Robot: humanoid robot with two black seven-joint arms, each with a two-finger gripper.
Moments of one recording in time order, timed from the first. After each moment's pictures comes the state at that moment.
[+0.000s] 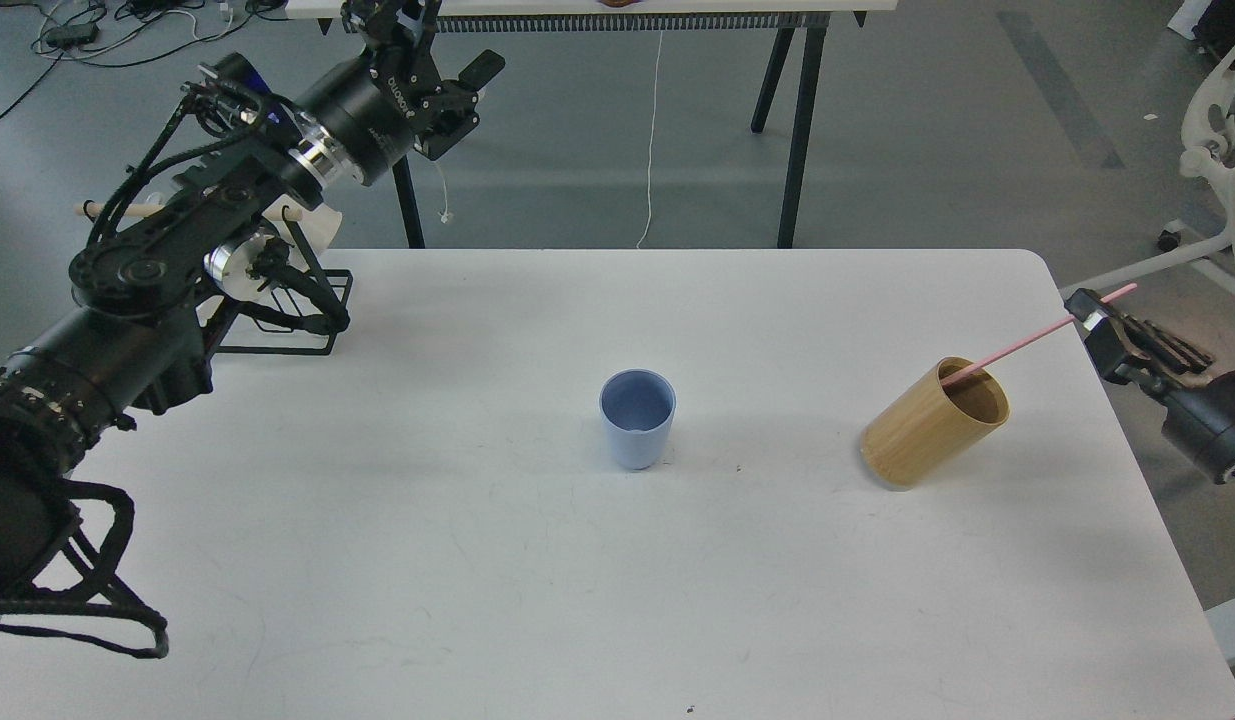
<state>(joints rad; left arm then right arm) -1.04 0.25 -0.59 -0.57 0.55 -0.49 -0.49 0.43 -1.10 0.43 1.38 -1.17 -0.49 0.49</state>
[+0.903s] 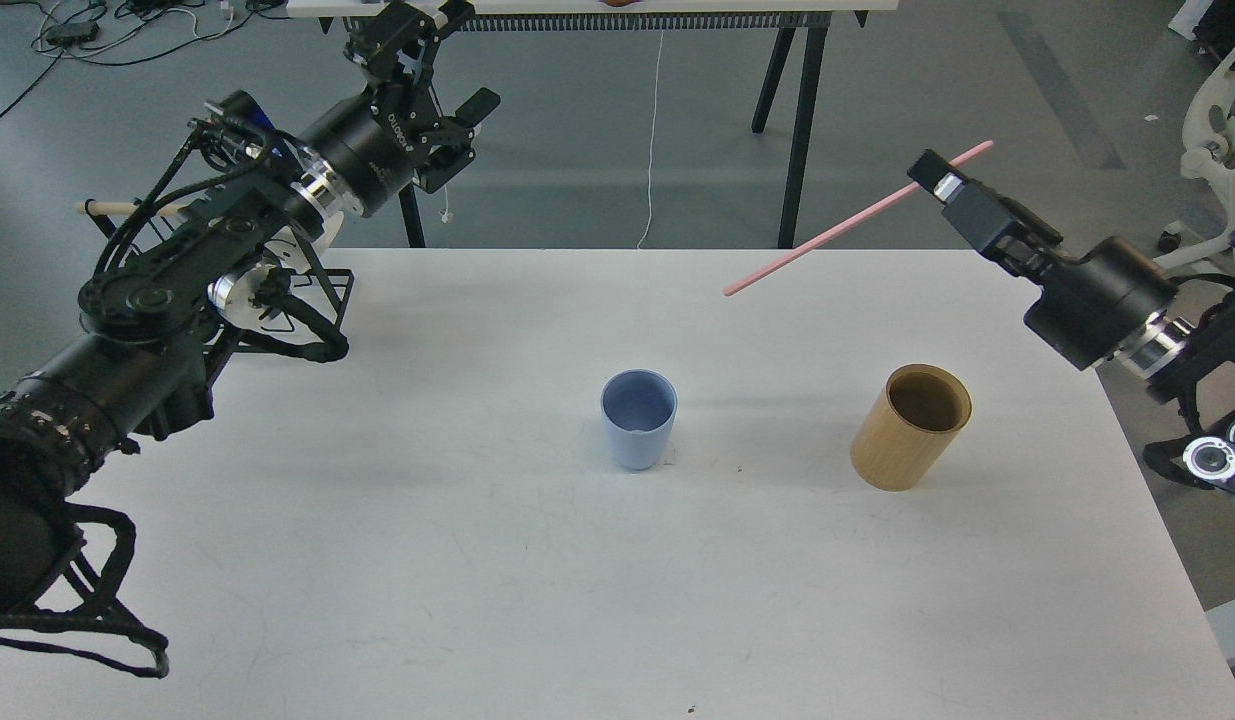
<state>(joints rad) -0.98 0.25 -0.59 -0.56 0.56 -0.49 -0.49 0.93 -0.94 0.13 1.52 -1.08 -0.41 0.49</state>
